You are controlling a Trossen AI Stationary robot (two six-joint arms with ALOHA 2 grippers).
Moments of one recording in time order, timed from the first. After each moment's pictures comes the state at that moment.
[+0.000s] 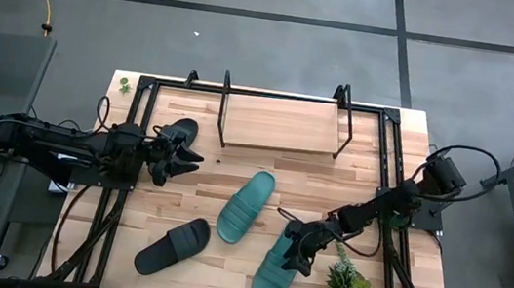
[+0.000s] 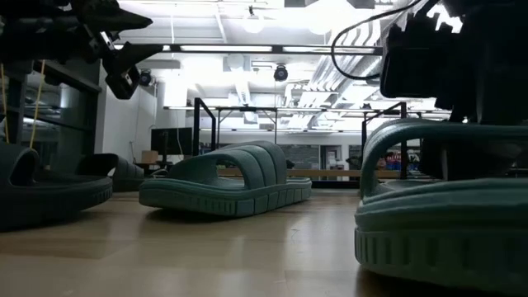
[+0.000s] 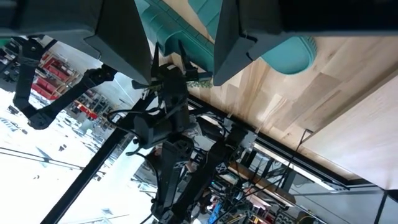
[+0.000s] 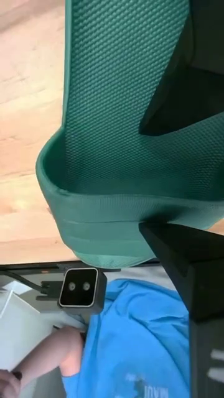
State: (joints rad) left arm 0.17 0.56 0.15 0.42 0.14 -0.55; right arm 0.48 1.70 0.66 0.36 -0.21 0.92
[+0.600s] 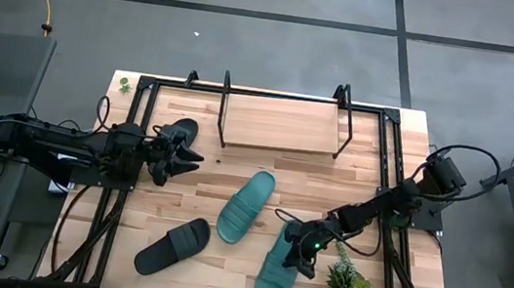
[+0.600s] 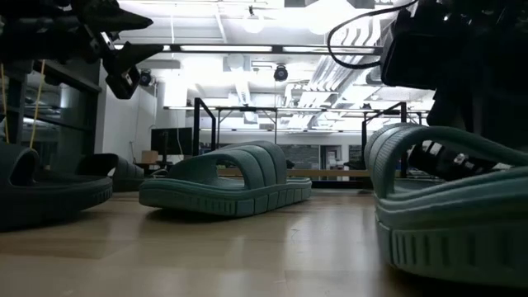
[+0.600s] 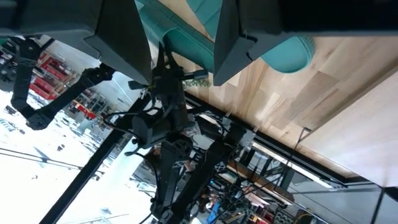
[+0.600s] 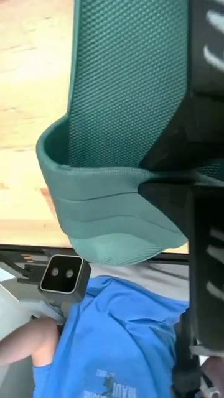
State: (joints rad) left arm 0.17 0.56 0.15 0.42 0.13 -0.55; right arm 0.46 1.69 0.66 0.36 -0.25 0.78
